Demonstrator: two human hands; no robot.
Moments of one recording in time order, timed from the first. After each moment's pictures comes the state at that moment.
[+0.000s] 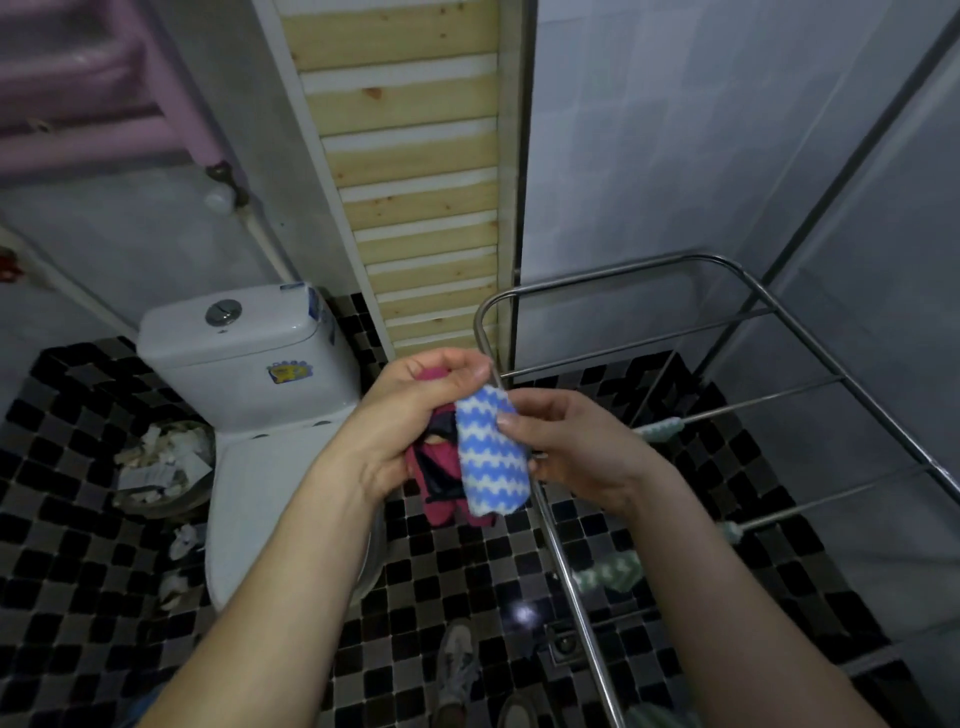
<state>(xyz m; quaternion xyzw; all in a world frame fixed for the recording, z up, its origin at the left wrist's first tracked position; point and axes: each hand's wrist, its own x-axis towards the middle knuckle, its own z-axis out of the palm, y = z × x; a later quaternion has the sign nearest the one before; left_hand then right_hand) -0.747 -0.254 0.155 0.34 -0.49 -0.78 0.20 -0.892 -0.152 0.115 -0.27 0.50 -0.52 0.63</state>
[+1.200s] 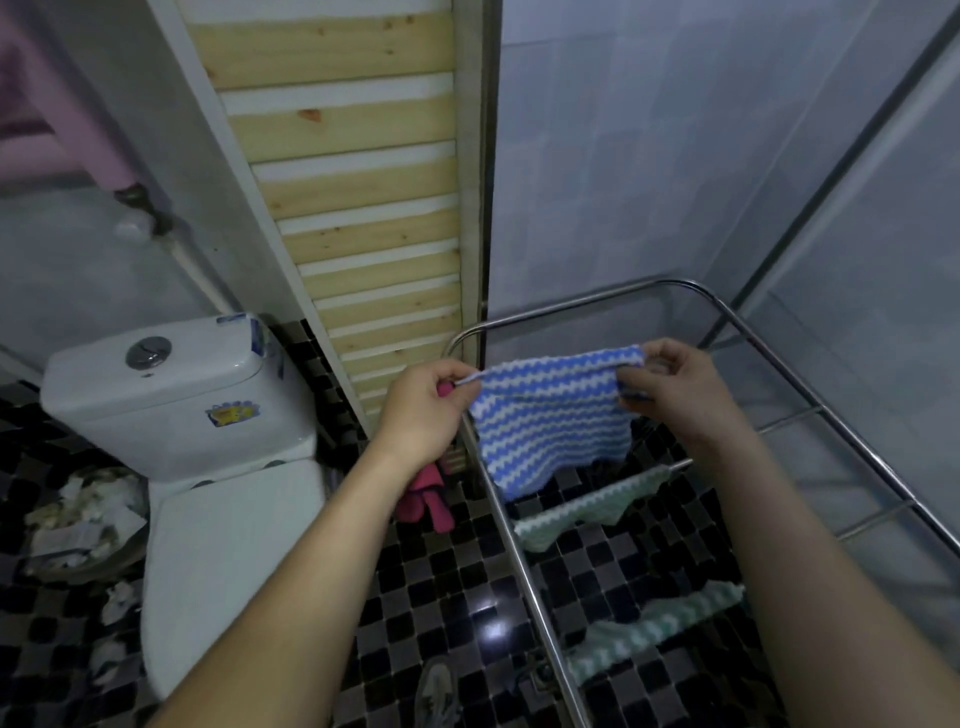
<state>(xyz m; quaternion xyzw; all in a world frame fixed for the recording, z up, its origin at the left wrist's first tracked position) -0.831 -0.321 0.096 0.38 -0.75 -0.49 0.22 -1.029 -0.173 0.105 -0.19 0.73 -0.57 0.32</state>
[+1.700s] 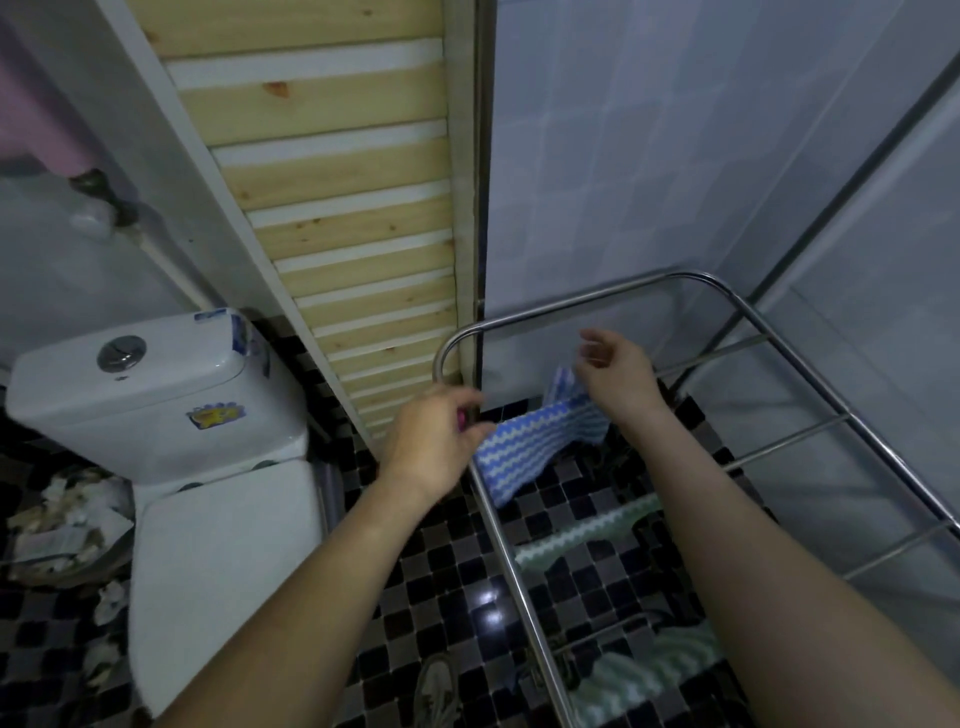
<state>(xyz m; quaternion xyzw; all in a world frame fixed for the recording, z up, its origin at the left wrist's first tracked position) -0.847 -0.332 0.048 0.39 -0.86 -0.31 0.10 -1.044 -0.250 0.043 -0.23 0.83 -0.45 0.23</state>
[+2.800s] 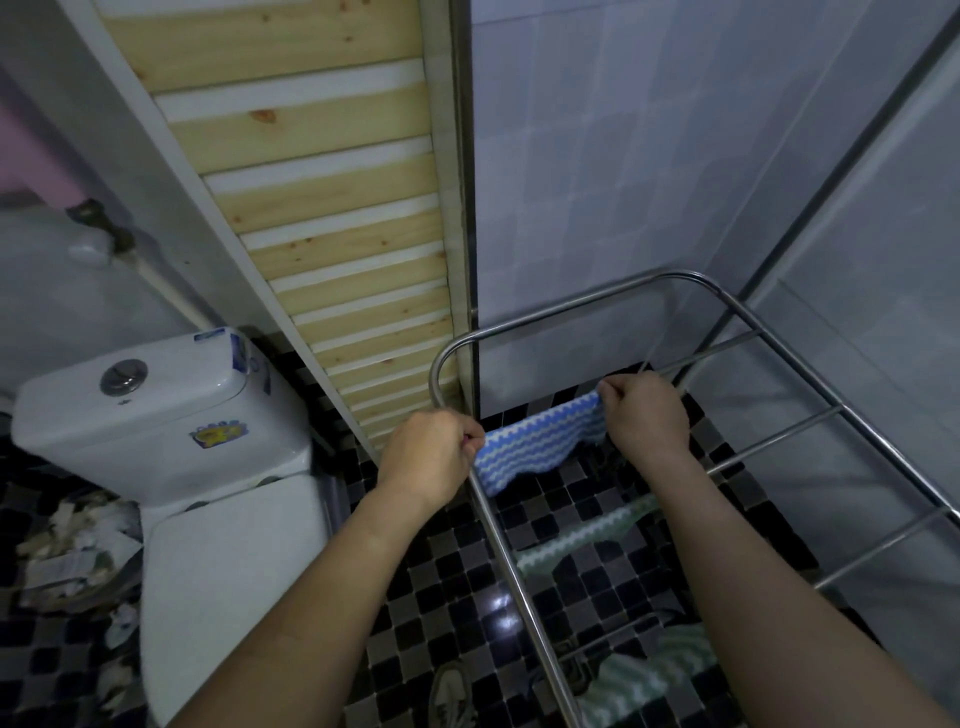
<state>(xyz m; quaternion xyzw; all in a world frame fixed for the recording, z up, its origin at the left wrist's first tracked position) -0.845 -0.334 0.048 0.34 -0.91 -0.21 0.04 -1.044 -0.208 0.023 -0.31 0.93 -0.21 0.05</state>
